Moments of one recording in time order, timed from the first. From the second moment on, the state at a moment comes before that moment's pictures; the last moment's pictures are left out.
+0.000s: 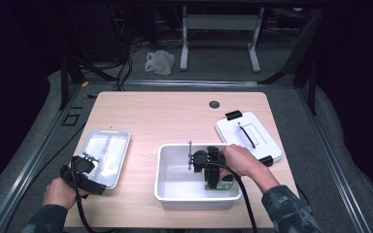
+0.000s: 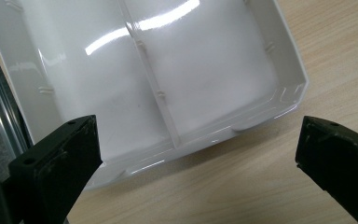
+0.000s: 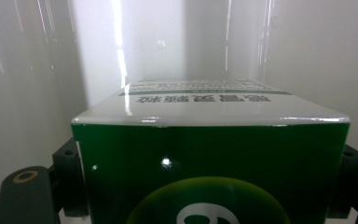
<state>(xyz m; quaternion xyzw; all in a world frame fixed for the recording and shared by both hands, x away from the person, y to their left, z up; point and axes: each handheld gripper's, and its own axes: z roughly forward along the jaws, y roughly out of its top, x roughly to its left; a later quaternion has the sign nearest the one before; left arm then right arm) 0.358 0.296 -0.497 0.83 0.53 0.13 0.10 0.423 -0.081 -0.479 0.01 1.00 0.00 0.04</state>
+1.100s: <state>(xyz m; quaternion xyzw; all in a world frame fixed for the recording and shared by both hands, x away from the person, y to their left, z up) 0.358 0.296 -0.497 0.83 0.53 0.13 0.10 0.425 -0.072 -0.492 0.03 1.00 -0.05 0.04</state>
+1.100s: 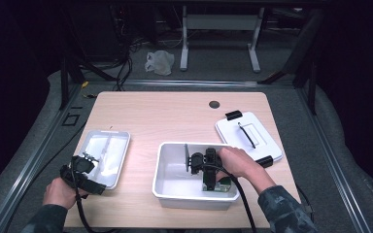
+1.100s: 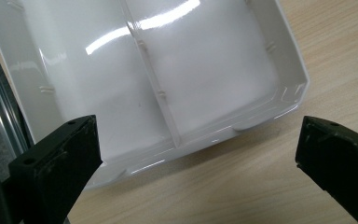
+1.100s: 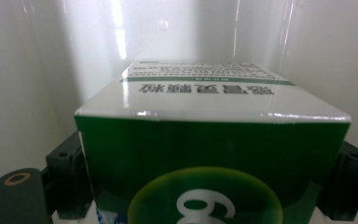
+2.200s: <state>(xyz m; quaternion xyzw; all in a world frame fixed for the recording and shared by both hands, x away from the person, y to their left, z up) 0.358 0.296 -0.496 0.83 0.53 0.13 0.11 0.403 -0.146 -0.384 0.13 0.98 0.13 0.05</state>
